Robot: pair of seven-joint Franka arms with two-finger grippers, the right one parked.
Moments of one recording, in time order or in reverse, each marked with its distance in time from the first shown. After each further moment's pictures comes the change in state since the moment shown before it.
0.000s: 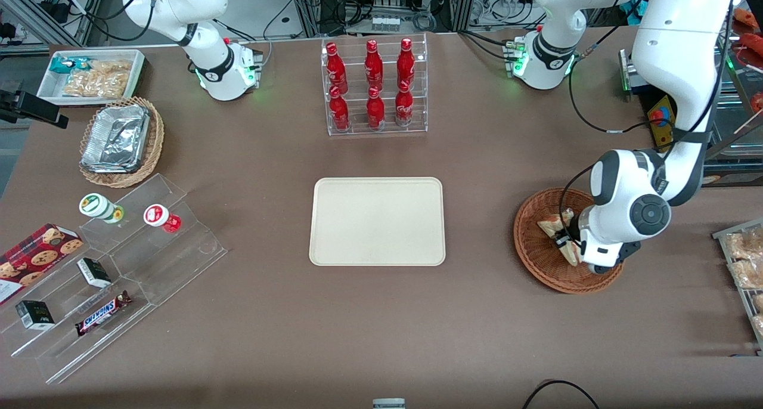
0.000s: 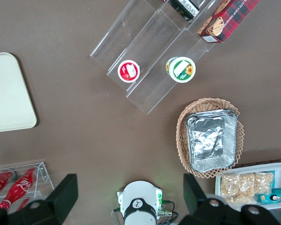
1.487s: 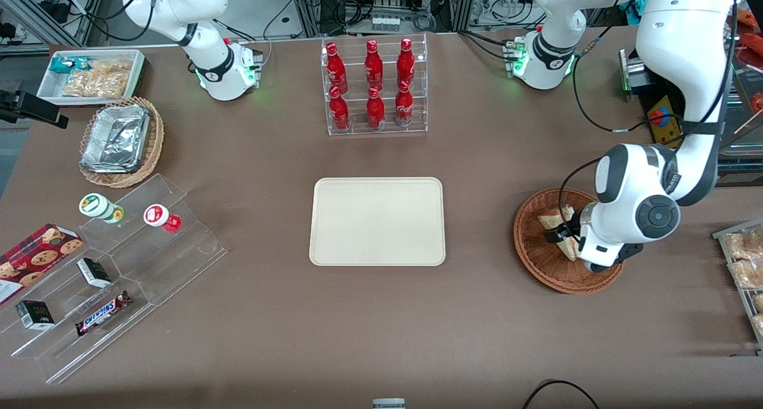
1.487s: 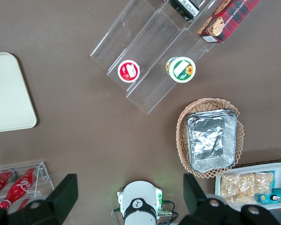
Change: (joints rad) arm 0.006 -0.014 -0.024 0.029 0.000 -0.115 0.068
